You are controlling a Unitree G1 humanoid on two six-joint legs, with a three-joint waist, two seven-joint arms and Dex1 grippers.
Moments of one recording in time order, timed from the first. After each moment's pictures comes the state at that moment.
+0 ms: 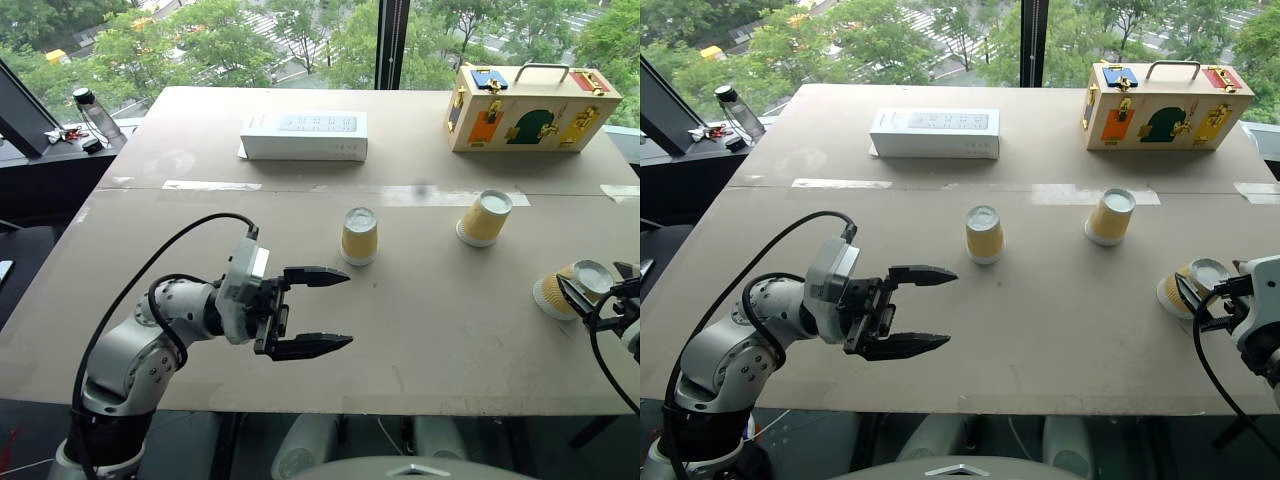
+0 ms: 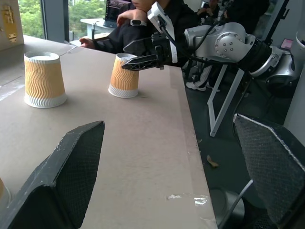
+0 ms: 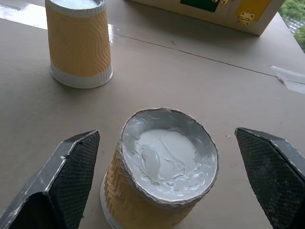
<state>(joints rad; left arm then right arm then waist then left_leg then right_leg) -0.10 0.67 0.07 -0.50 -0.78 0.52 -1.22 0.31 -0.60 -0.58 -0.56 0.46 0.60 0.40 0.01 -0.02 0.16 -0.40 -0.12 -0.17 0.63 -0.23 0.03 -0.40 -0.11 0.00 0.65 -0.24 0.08</state>
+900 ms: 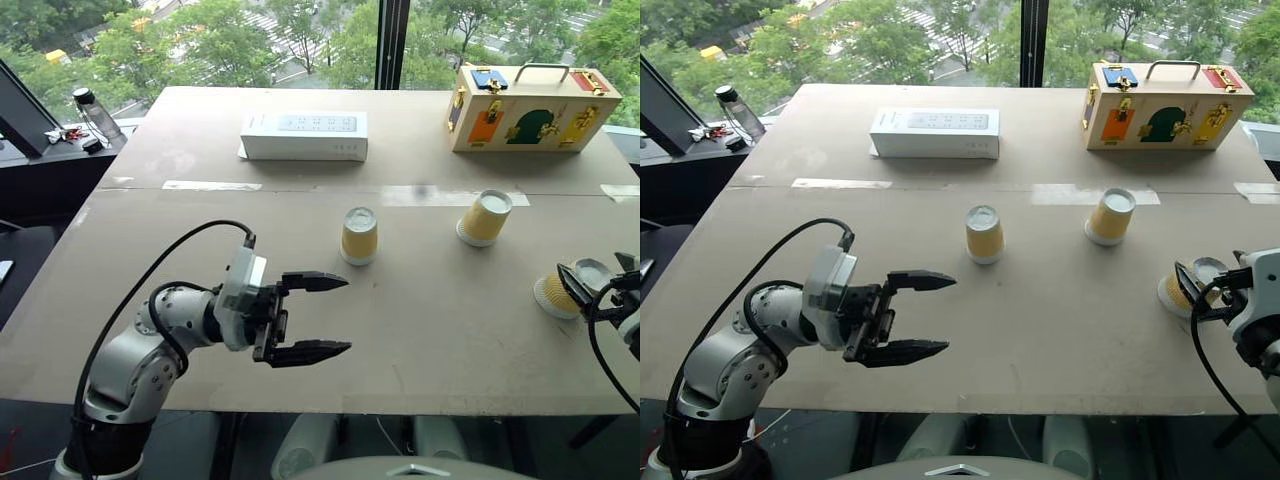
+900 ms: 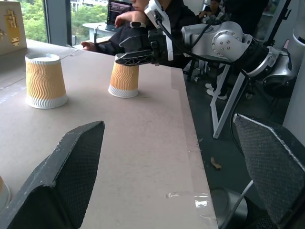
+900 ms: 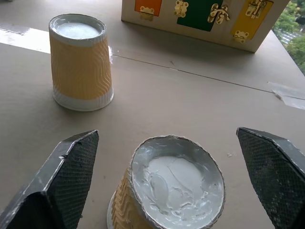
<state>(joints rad) -0.06 0.67 0.06 -0.49 -0.77 0.45 -1.23 0.27 -0.57 -0.57 -0.57 0.43 0.58 0.37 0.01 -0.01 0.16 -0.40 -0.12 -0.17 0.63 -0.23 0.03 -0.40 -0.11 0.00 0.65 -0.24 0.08</state>
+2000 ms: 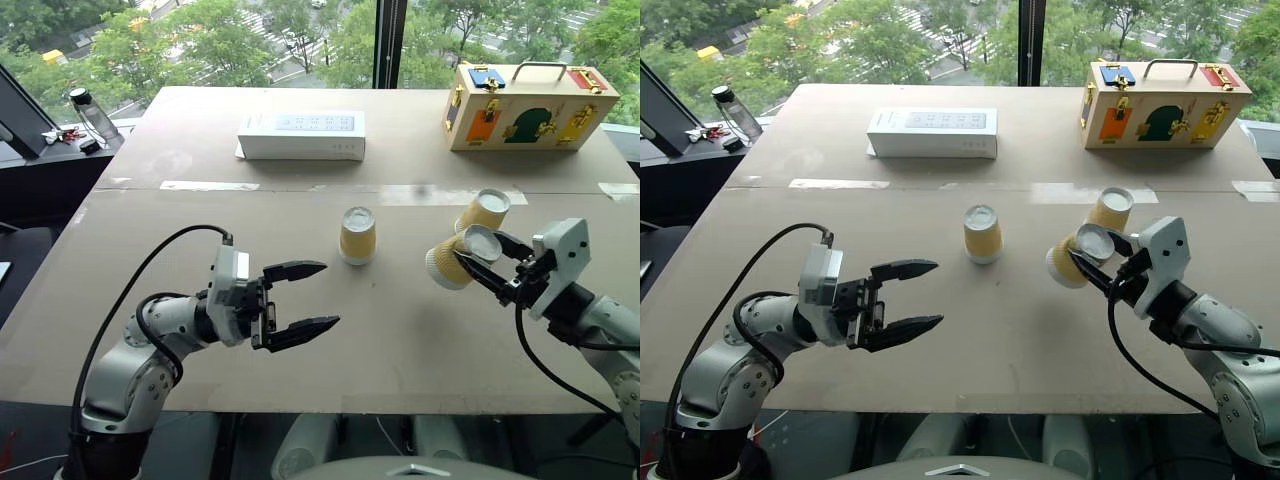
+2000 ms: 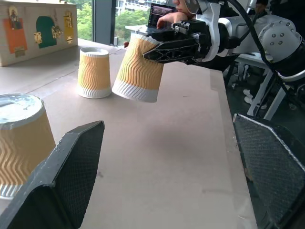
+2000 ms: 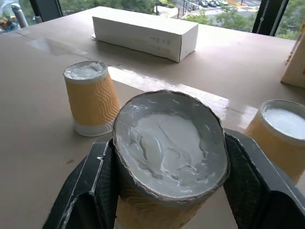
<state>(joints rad) 0.03 0.64 0.14 -0.44 -0.72 0.35 -1.12 -0.03 -0.57 -0.17 -0.69 0.57 0.70 0.44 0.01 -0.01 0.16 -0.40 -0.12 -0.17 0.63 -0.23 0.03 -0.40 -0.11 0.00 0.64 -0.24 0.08</state>
